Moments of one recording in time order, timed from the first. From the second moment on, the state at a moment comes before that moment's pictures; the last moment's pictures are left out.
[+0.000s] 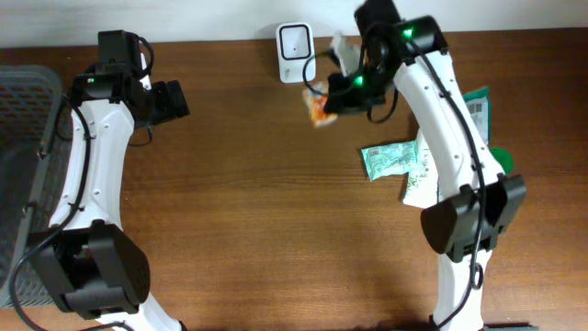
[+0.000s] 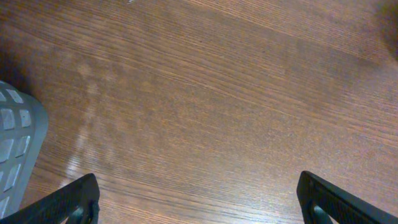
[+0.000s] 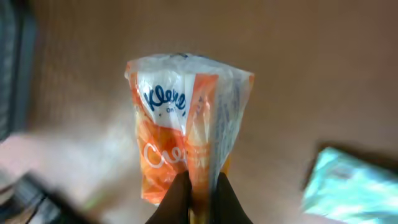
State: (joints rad) left arm 0.07 1.87 1.74 -0.98 -0.05 -0.23; right arm 0.29 2.16 2.36 -1.44 -0.39 0.05
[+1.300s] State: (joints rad) left arm 0.07 1.87 1.74 -0.98 -0.05 -0.23; right arm 0.45 2.55 2.41 -0.51 0.47 -0.67
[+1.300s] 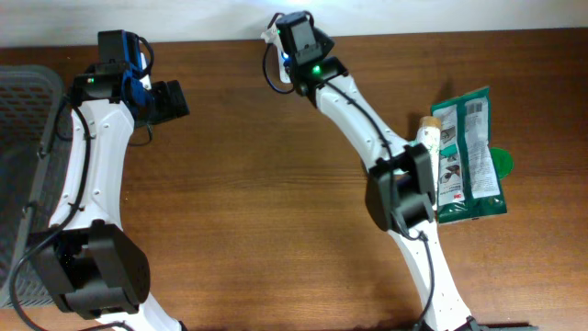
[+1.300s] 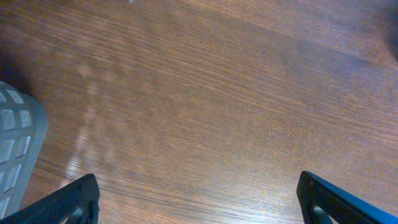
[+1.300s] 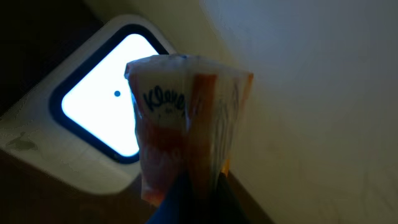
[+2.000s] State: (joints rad) left arm 0.07 1.87 1.74 -0.98 -0.05 -0.23; right arm 0.17 2.21 1.94 -1.43 0.08 0.36
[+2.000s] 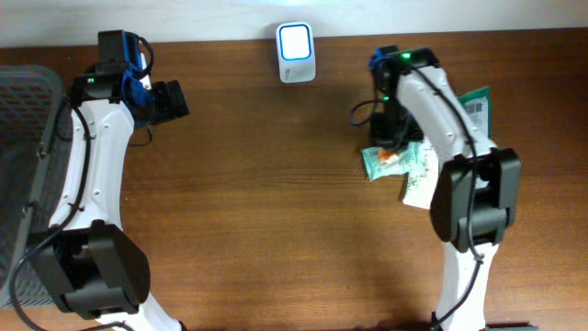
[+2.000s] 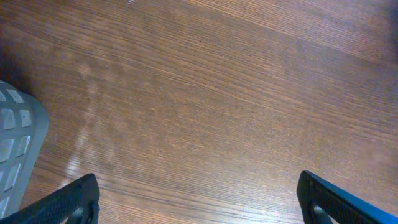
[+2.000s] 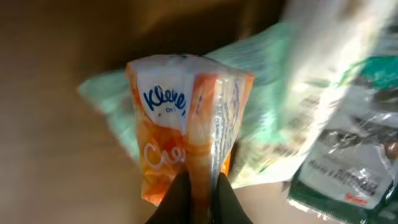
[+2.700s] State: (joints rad) left arm 0.07 1.87 1.74 -0.98 -0.05 -0.23; right arm 0.13 1.70 2.31 -1.69 0.11 0.28
